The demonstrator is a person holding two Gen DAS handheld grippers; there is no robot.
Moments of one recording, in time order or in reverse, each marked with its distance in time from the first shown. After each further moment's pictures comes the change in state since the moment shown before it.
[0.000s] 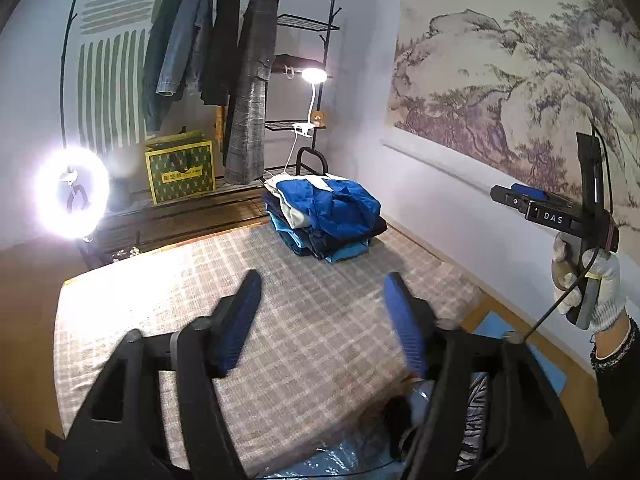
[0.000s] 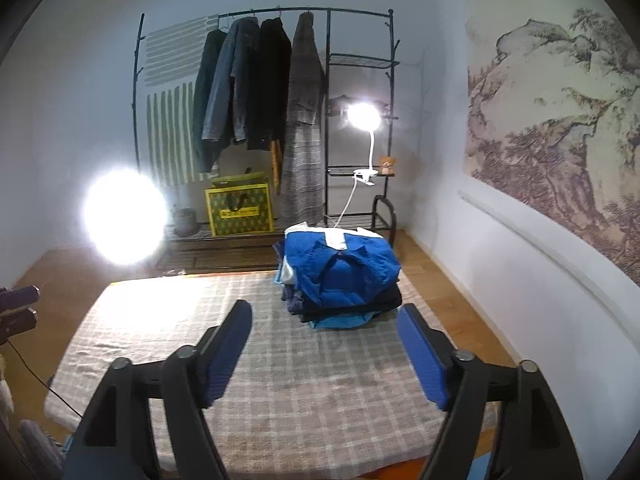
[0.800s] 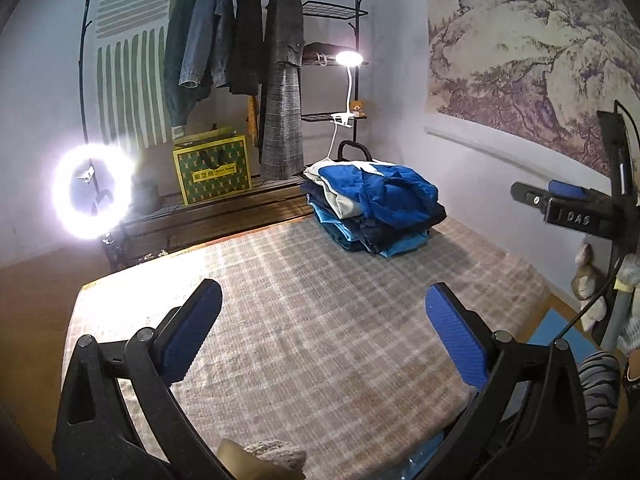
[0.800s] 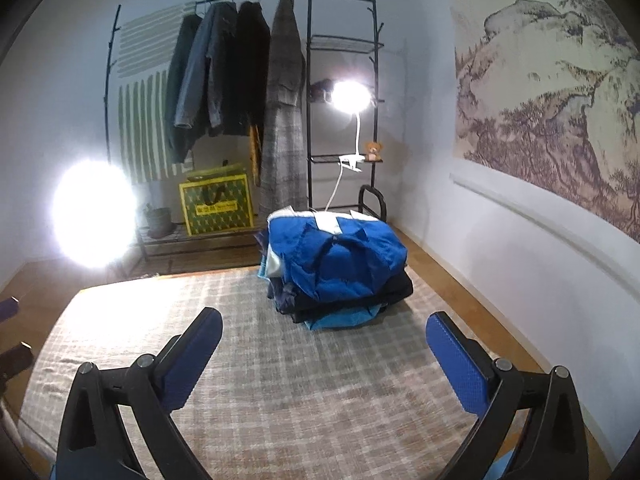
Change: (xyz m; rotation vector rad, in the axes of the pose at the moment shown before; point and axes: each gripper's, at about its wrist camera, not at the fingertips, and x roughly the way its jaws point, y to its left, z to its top) left arm 0.107 0.026 -0.045 0.038 -0.017 0.173; right arm 0.116 0.023 -0.044 0.057 -0.002 -0.073
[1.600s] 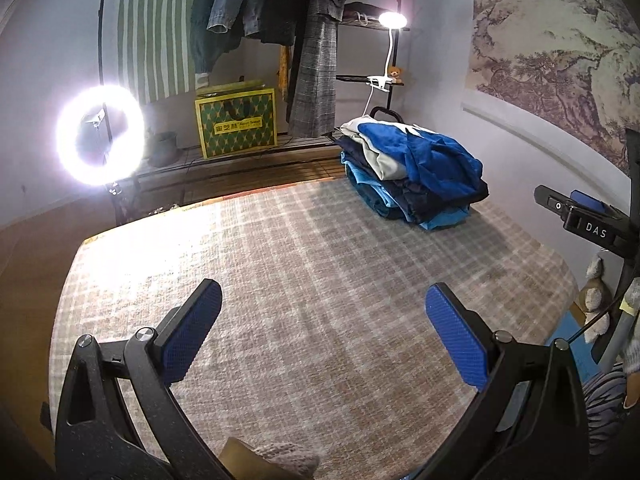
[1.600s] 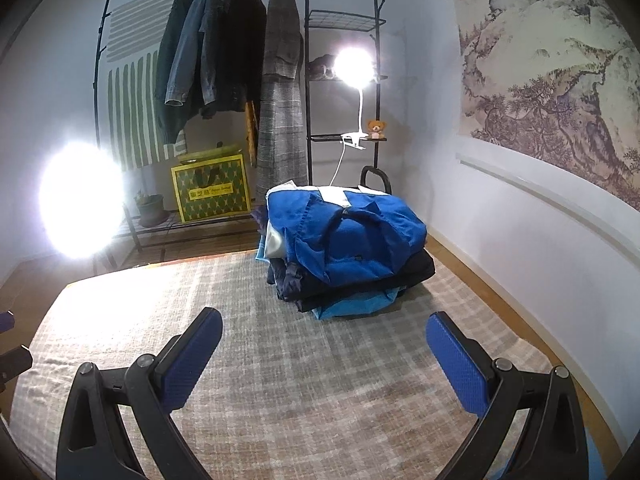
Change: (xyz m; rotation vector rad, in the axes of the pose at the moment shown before) left arm 0.065 0.041 -0.024 -0.100 0.128 0.060; right arm 0.070 0.020 -0.026 0.014 0.032 -0.003
